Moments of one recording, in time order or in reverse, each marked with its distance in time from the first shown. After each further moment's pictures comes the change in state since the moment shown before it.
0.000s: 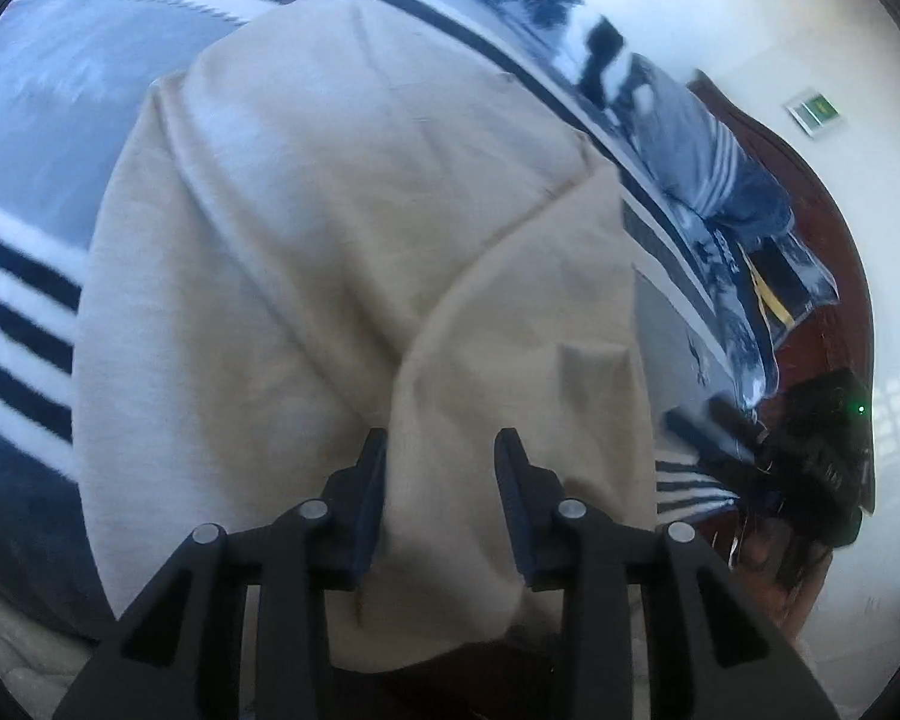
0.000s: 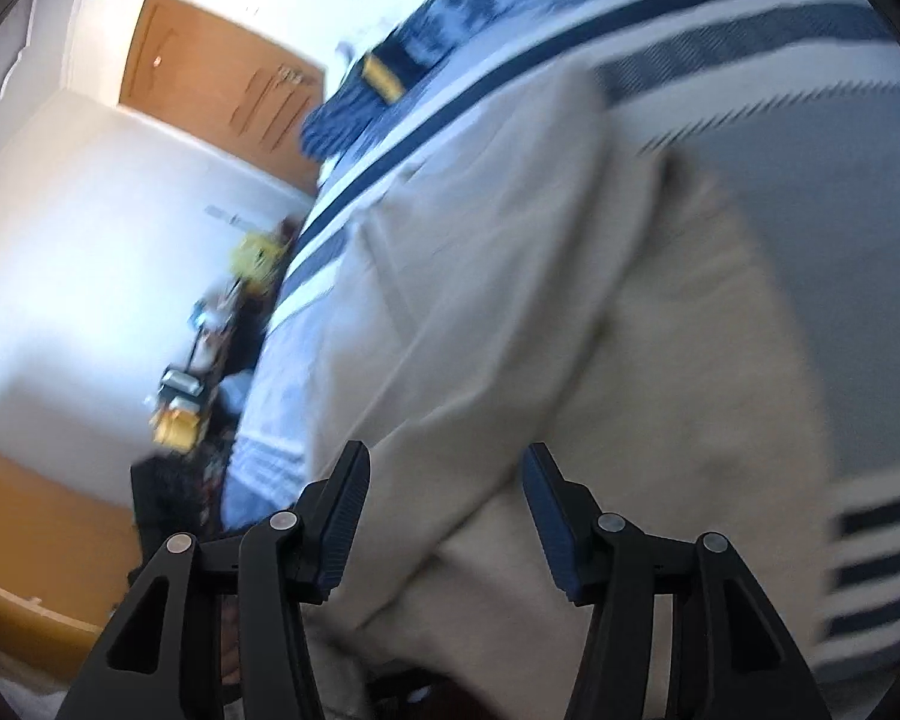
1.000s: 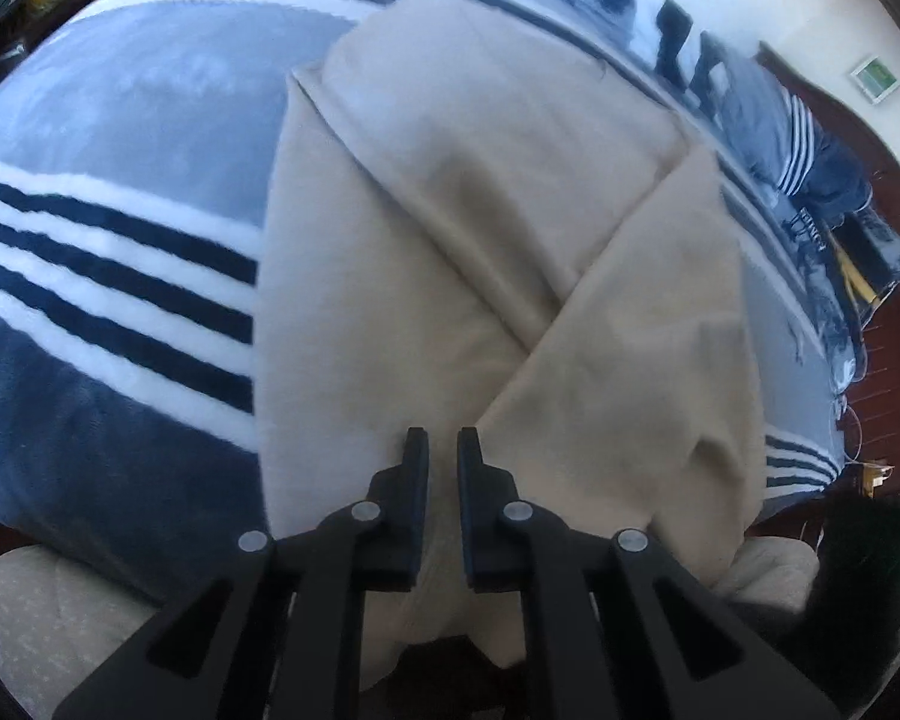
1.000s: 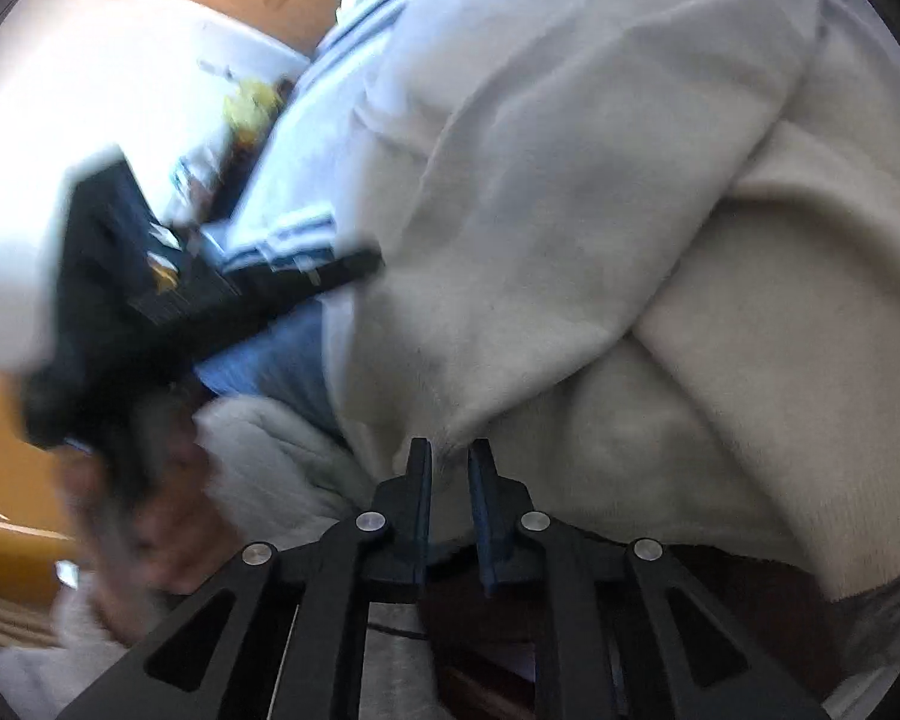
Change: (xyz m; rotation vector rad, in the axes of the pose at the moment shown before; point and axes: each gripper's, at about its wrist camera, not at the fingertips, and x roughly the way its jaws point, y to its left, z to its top) left arm -0.022 0.037 -0.011 0.013 -0.006 0.230; right arm 0.095 0.084 -0.128 -0.062 0.244 -0.044
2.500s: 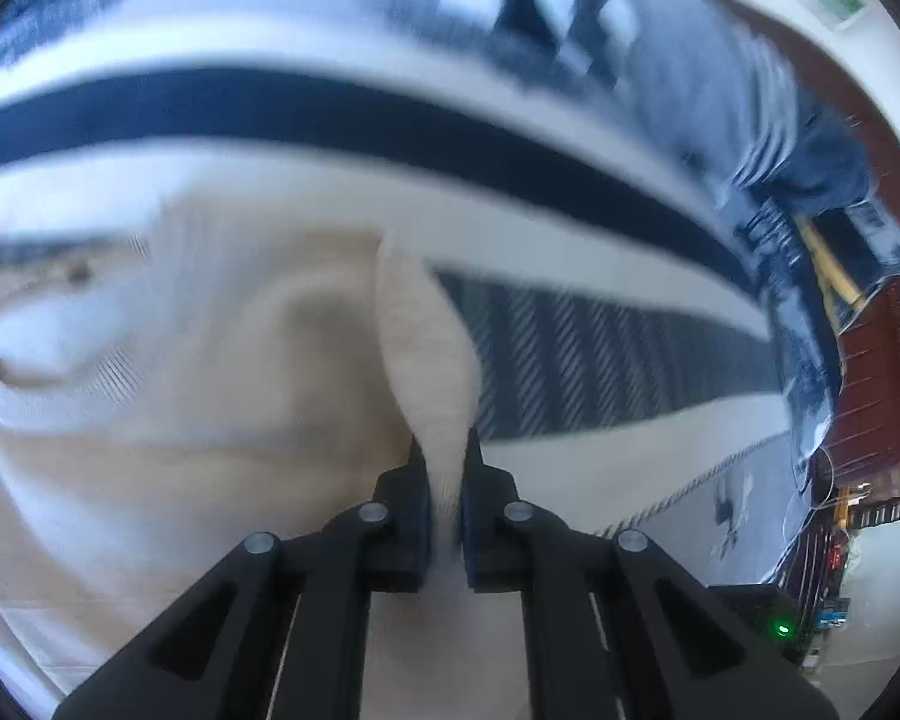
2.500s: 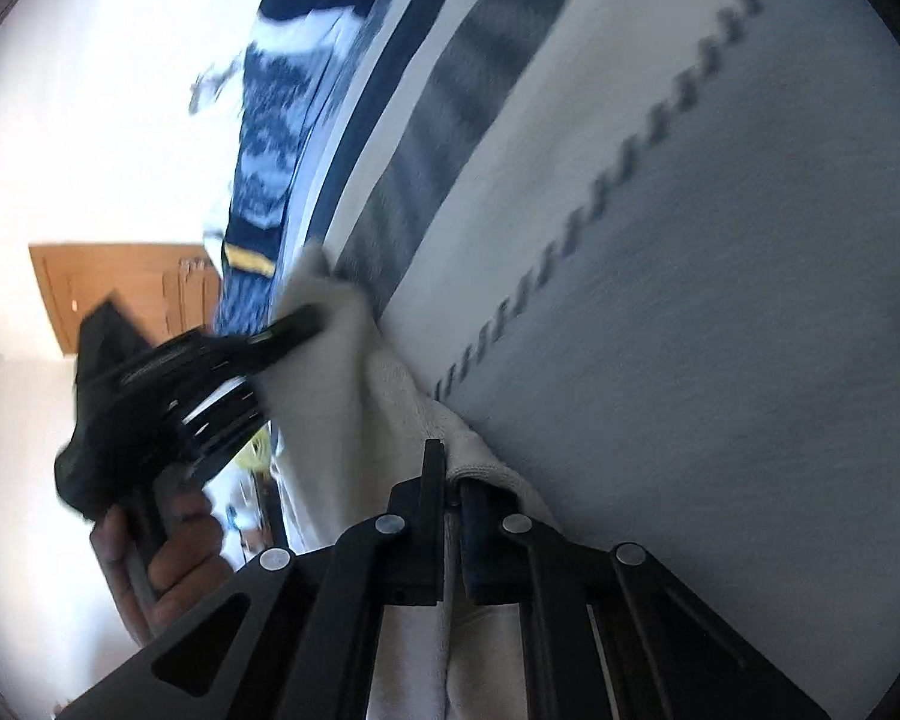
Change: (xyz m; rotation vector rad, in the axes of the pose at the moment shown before) left arm 0.207 -0.305 0.286 0.209 0.107 -0.117; right arm -0.133 -0.278 0.224 0.602 -0.444 0.153
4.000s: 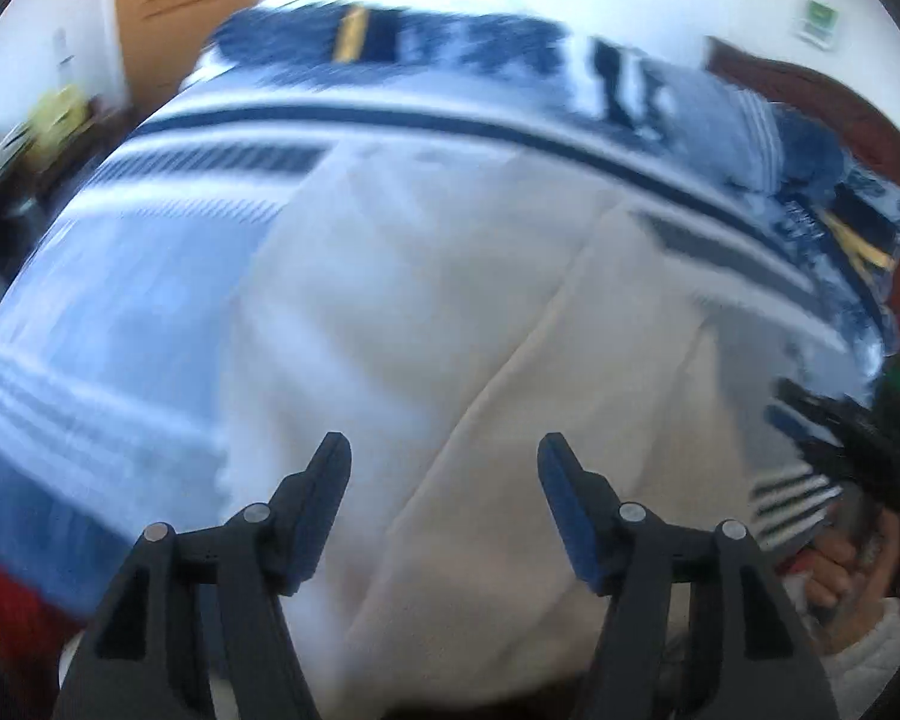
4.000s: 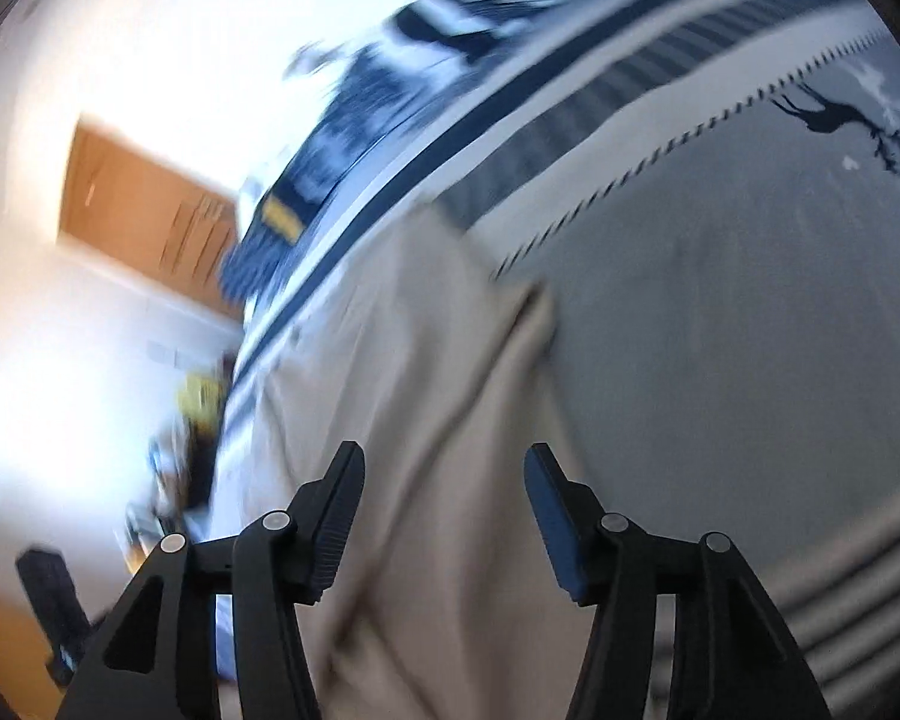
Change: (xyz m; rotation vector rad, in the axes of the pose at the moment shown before) left arm -0.239 0.123 -0.338 -0.034 -0.264 0.315; right arm -0.110 0.038 -0.127 -0.420 -0.100 -0.134
